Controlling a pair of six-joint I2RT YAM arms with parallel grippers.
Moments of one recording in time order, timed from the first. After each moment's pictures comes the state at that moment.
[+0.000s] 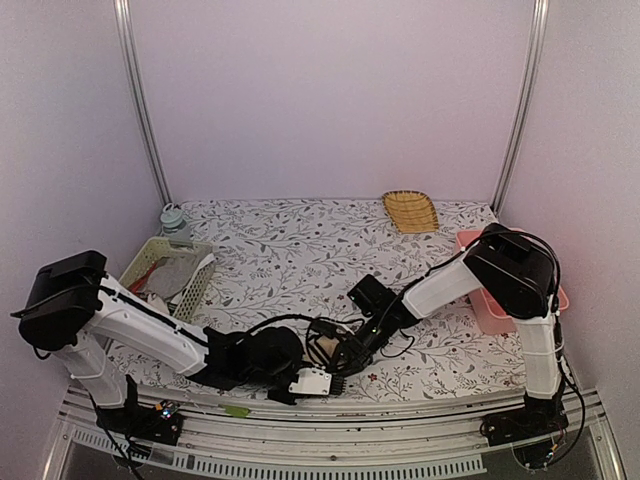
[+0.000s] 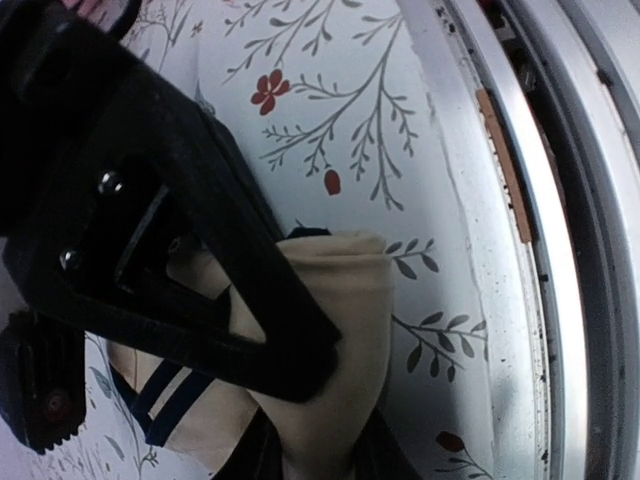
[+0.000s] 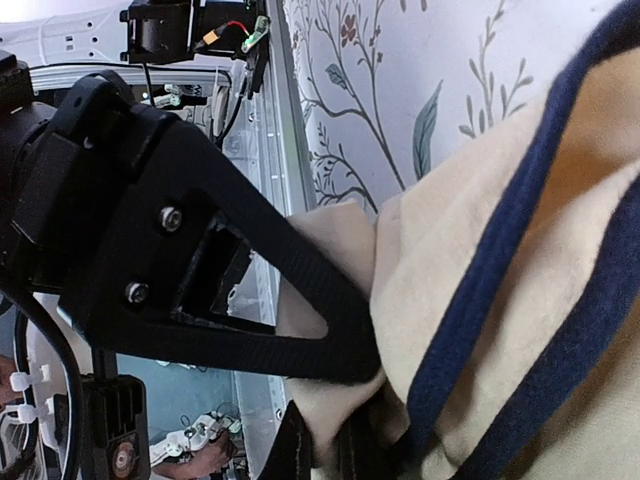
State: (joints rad) left arm -1.28 1.67 0.66 0.17 -0.13 0.63; right arm 0.88 2.17 1.12 -0.07 -1.19 0.30
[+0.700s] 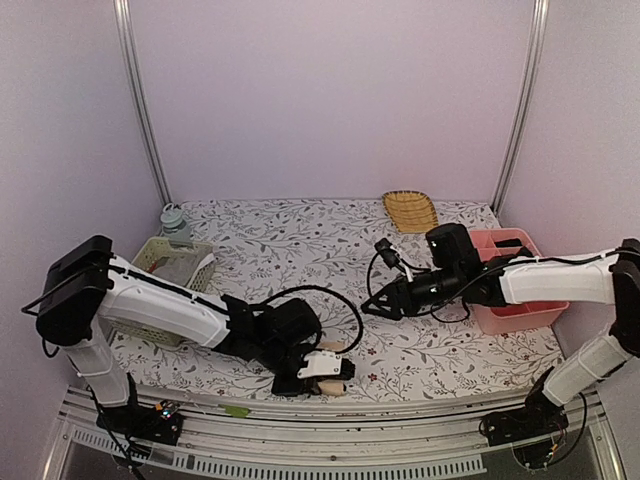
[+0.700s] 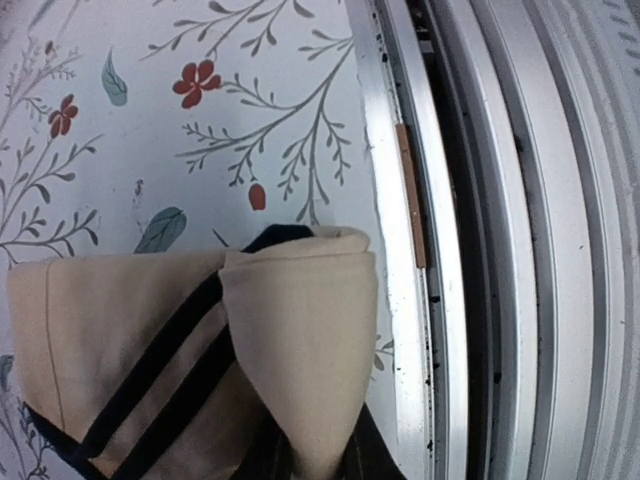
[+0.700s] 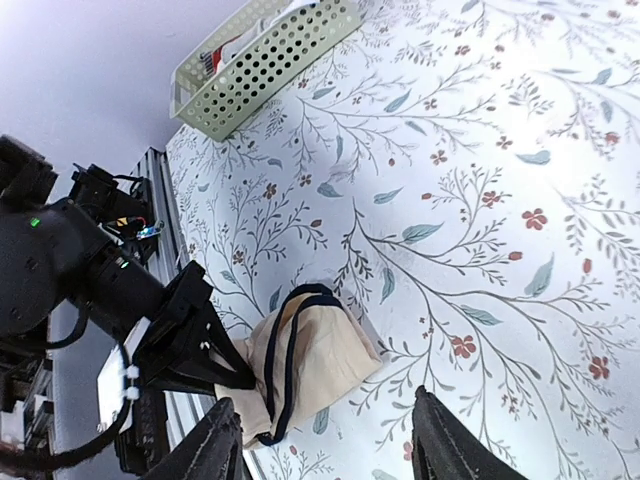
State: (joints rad) left arm -1.19 1.74 0.91 -0.25 0.17 0.46; right arm 0.71 1.52 0.83 0.02 -0.61 0.26
